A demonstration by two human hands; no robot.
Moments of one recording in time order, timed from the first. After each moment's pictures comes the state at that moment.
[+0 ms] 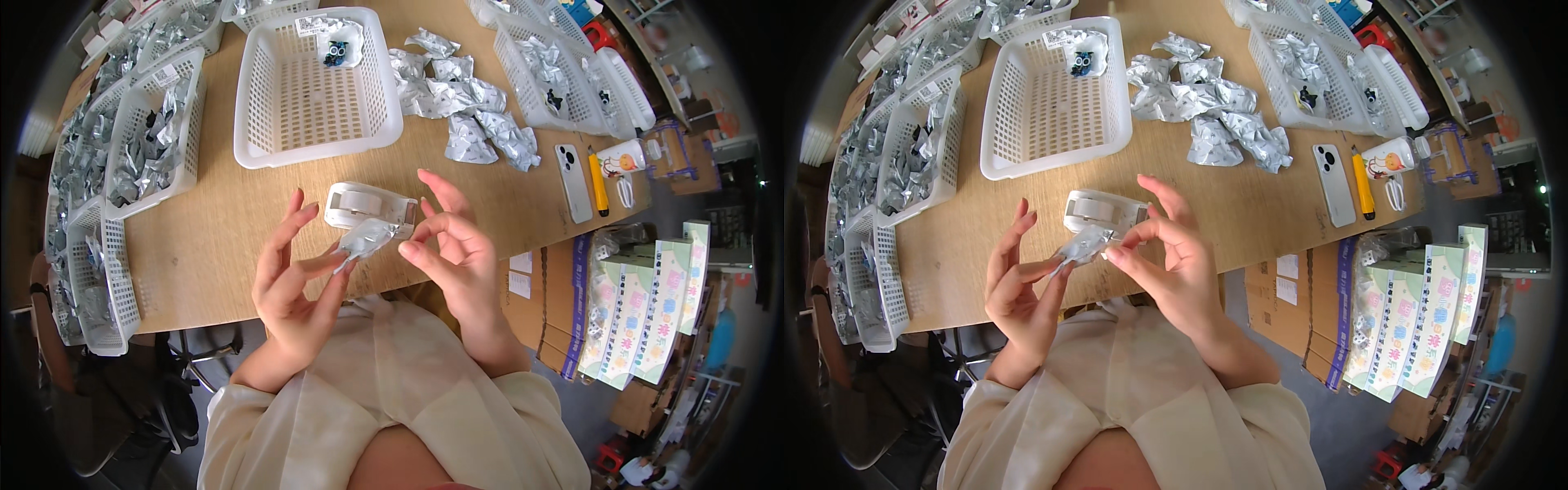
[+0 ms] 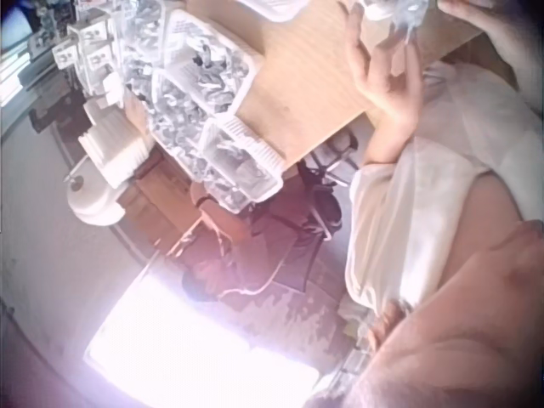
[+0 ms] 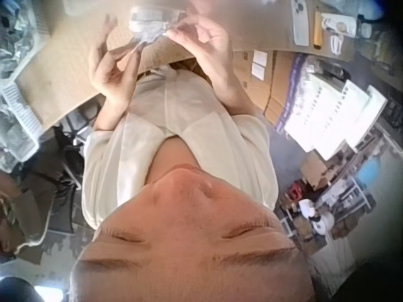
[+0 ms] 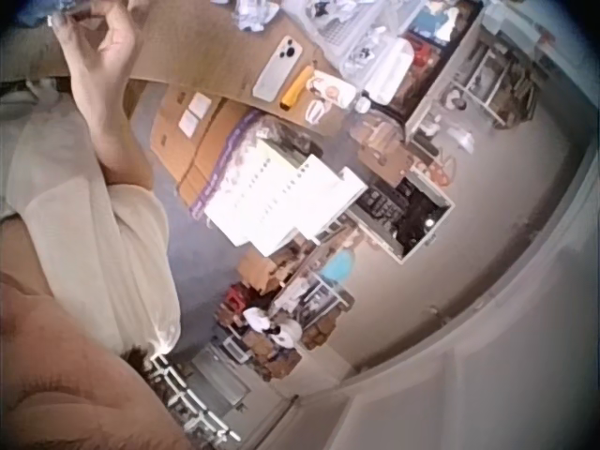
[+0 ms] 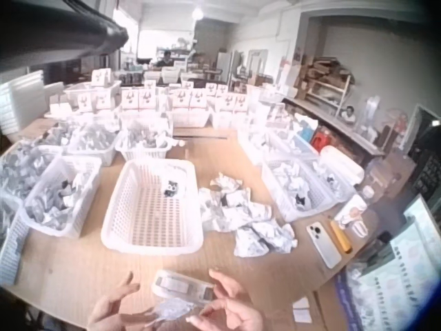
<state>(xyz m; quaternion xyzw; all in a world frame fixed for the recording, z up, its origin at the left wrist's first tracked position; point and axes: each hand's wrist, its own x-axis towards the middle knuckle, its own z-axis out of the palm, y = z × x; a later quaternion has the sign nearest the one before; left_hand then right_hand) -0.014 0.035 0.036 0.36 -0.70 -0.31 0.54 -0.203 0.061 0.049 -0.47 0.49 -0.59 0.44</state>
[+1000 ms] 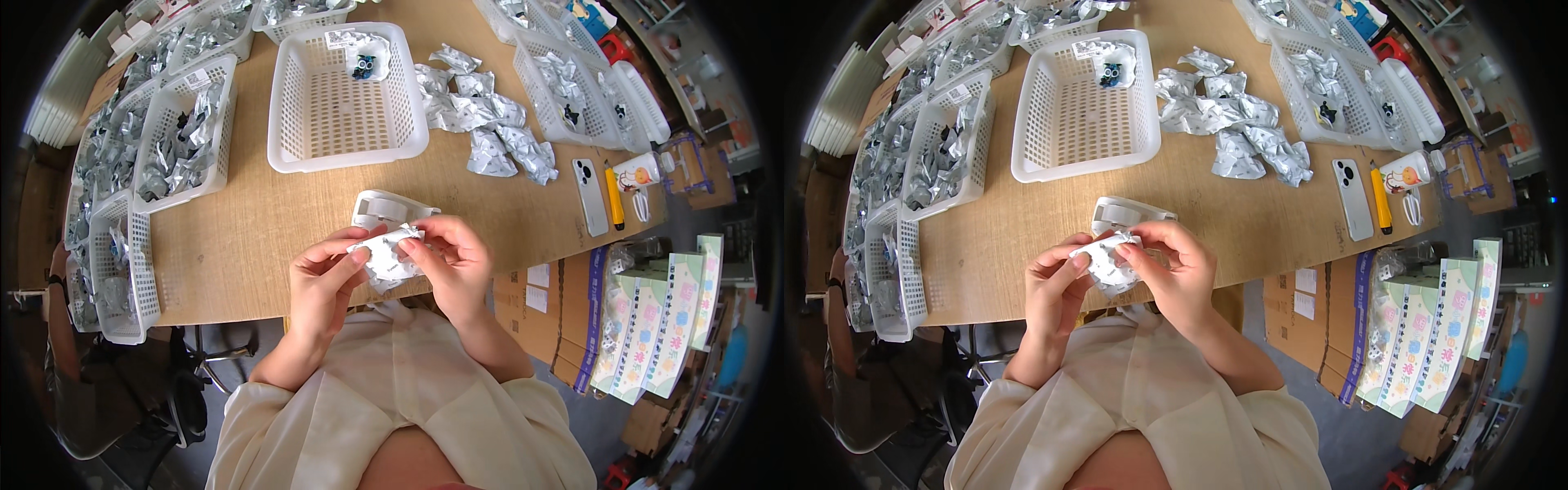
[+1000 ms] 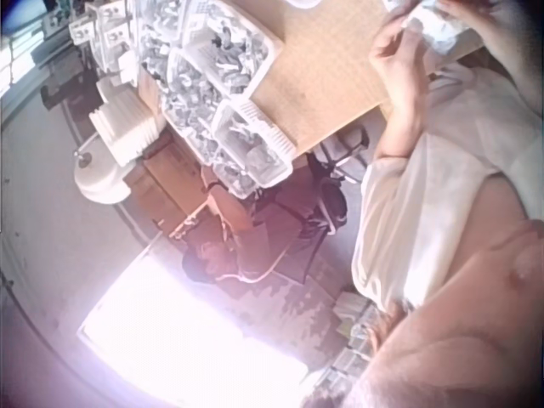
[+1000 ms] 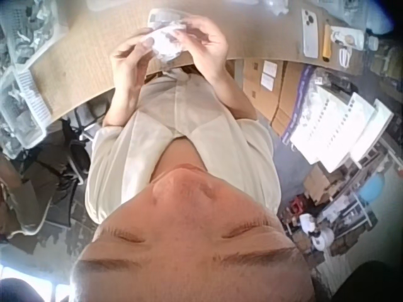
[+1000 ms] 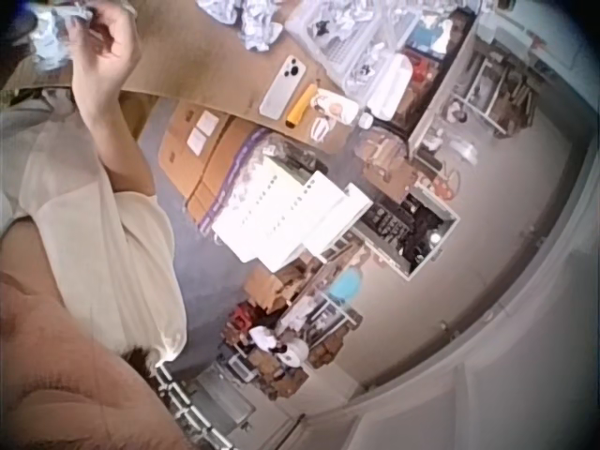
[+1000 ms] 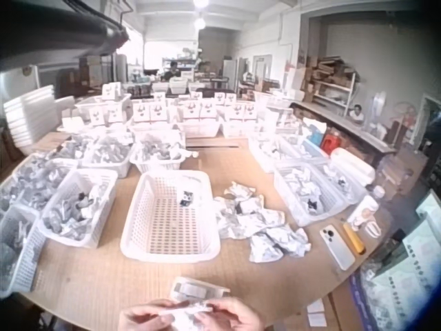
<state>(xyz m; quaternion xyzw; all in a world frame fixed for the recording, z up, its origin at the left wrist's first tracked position) -0.011 0.036 0.026 0.34 -0.25 -0.75 0.50 -0.176 0.057 0.022 -0.43 0.44 -0.65 0.44</state>
